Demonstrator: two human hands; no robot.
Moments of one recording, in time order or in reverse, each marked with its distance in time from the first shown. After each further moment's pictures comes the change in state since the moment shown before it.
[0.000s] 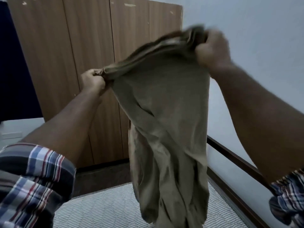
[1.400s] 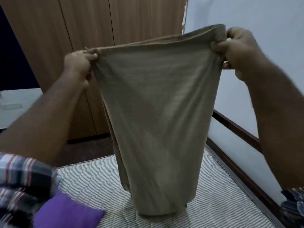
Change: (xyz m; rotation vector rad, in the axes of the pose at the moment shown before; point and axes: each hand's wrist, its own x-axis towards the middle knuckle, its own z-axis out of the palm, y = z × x) left_hand -0.015 -0.038 -0.063 0.213 -0.147 -0.081; right_hand -0.071 0.068 0.010 0.300 -0.290 0.328
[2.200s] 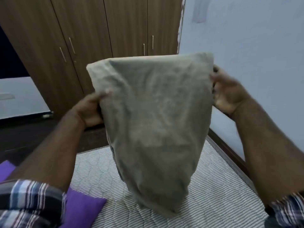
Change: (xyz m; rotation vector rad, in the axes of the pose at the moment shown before) left_hand -0.077 -0.118 -0.025 -0.333 -0.655 -0.523; right_hand -0.068 0.109 0.033 0.741 -0.378 0.343
